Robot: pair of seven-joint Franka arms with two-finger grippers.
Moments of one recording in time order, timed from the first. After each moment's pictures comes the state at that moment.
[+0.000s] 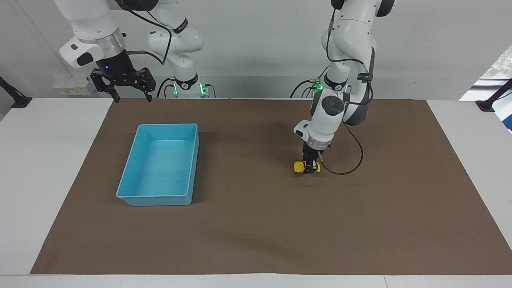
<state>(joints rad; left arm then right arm) -0.49 0.27 0.07 -2.09 -0.11 2.43 1.26 0.11 -0.03 -0.10 -1.53 -0.01 1.52 -0.05</state>
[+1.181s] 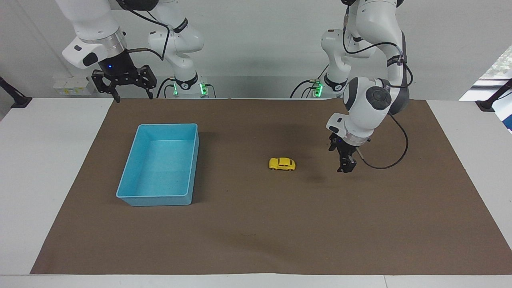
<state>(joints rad) -0.38 0.18 0.11 -1.95 -0.10 2.14 1.15 0.11 -0.05 -0.10 -1.57 -0.01 1.52 -0.15</state>
